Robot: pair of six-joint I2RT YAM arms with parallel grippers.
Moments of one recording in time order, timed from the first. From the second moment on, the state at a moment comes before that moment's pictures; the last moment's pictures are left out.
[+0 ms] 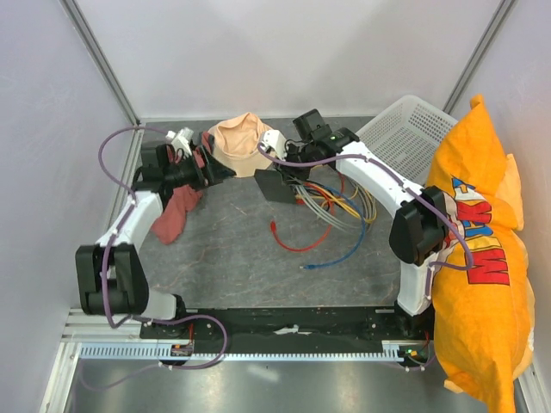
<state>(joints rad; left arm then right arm) 0.03 1.44 0.99 -0.13 0.80 -0.55 0.59 1.94 1.80 -0.76 -0.42 -0.64</state>
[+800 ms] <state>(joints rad) -0.23 1.35 0.57 0.68 1.06 0.27 0.53 1.98 1.97 -1.11 -0.68 -0.72</state>
